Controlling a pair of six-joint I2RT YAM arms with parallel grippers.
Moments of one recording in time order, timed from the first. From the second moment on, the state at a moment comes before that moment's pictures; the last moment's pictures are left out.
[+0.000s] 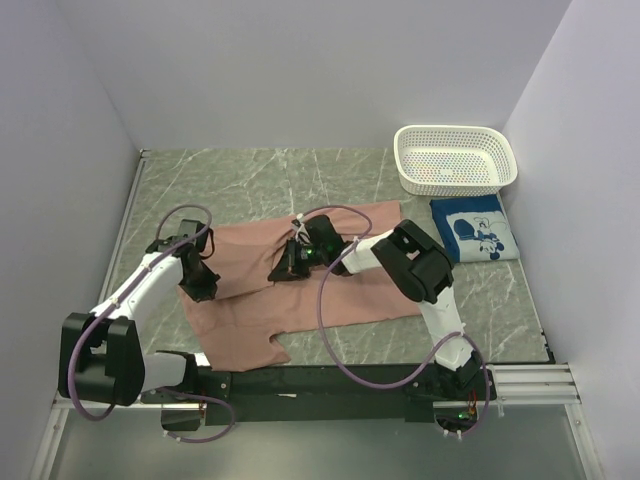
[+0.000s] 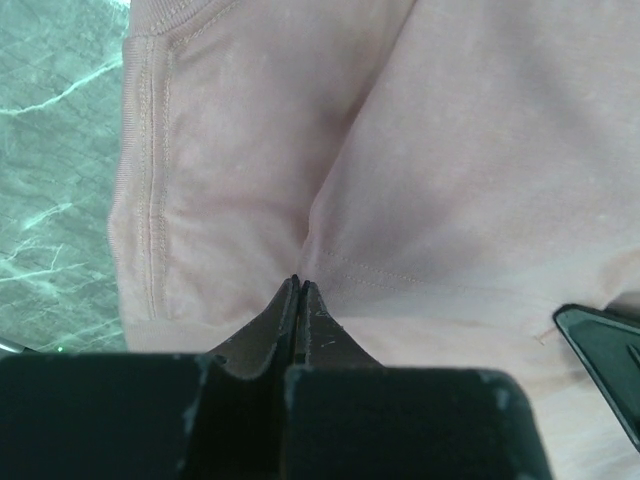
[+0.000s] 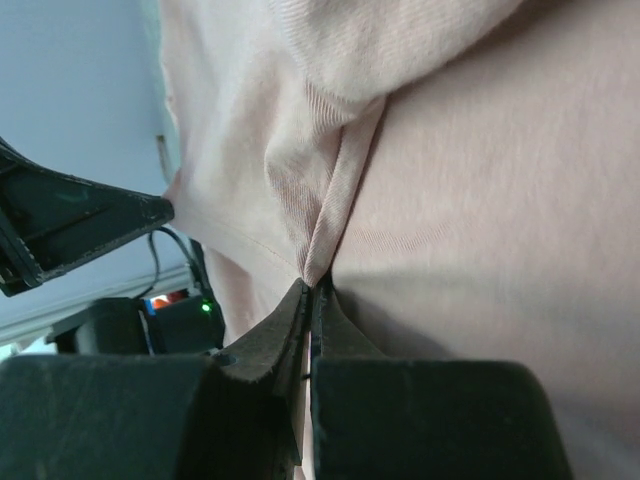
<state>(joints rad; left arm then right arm) -0.13 1.26 0.77 -0.84 -0.16 -0.94 0.73 2.20 1.17 0.44 -0.65 0.99</state>
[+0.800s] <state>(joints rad) -0.13 1.16 0.68 -0.80 -0.13 -1.04 0.73 2.14 1.27 0.09 -0.58 0.79</state>
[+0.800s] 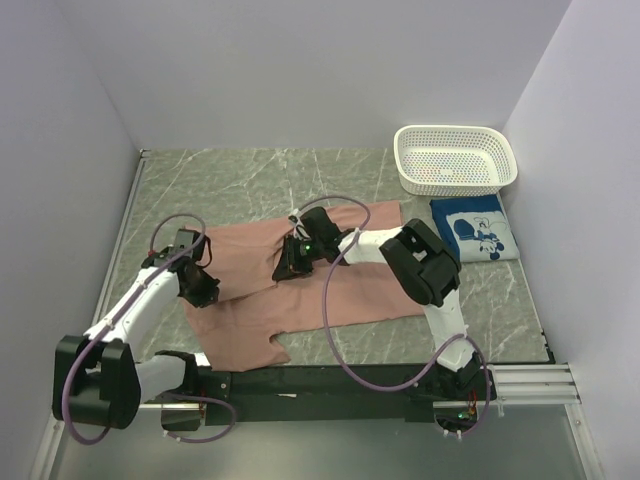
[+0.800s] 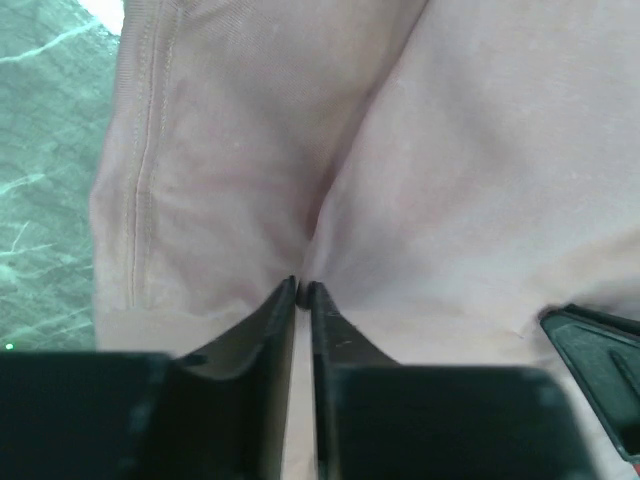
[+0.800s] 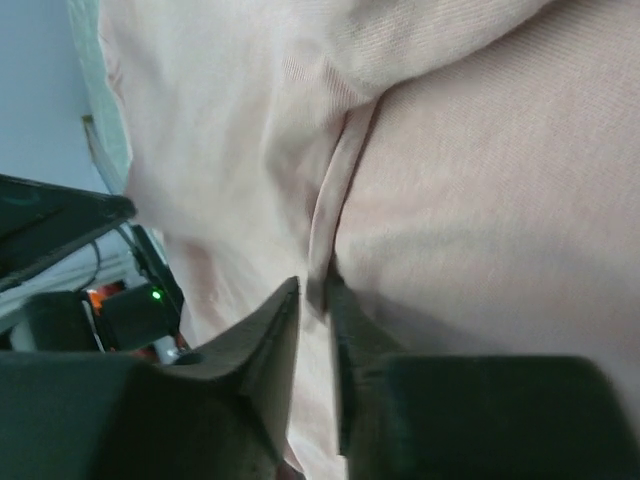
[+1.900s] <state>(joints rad) 0.12 1.80 1.19 -0.48 -0.22 -0.76 0.02 1.93 1.15 -0.08 -0.36 0.64</state>
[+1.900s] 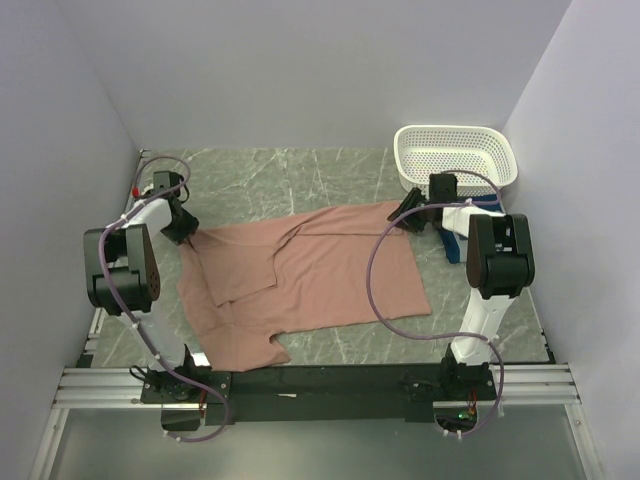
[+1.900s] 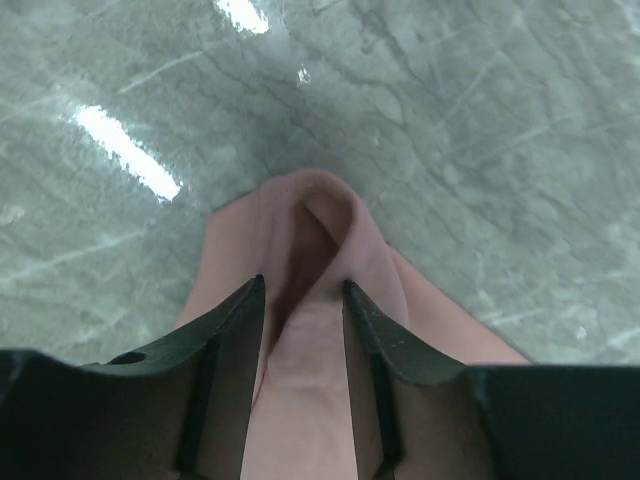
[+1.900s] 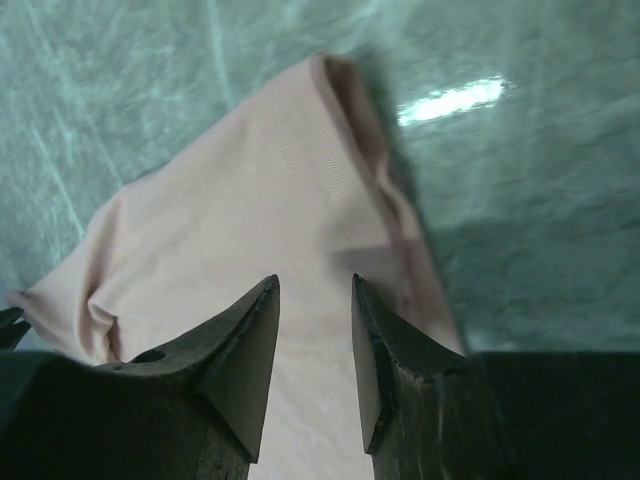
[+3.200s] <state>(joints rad) 0.20 1.96 1.34 -0.50 -0.19 -0.71 0.01 1.86 1.15 -0.22 -0.20 0.57</state>
